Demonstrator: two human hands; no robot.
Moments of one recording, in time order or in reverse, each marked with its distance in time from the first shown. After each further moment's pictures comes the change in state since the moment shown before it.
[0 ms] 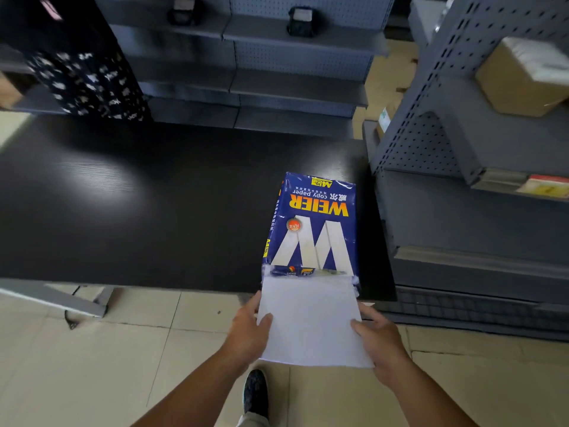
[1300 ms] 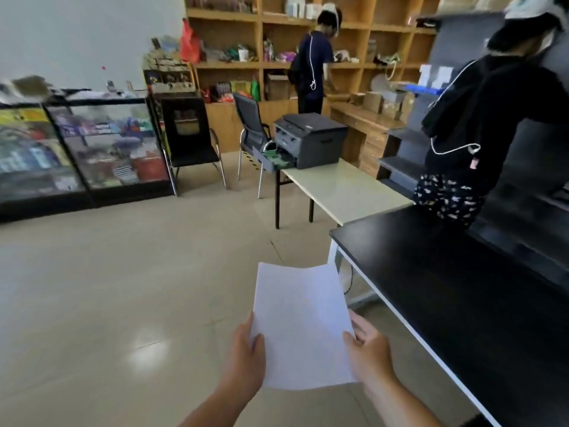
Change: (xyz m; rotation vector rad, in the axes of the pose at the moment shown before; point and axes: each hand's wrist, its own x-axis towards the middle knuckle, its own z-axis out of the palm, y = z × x) left_hand -0.411 -0.212 -0.284 -0.442 1.164 -0.082; right_hand -0.384 0.036 0.368 -0.460 -0.906 -0.755
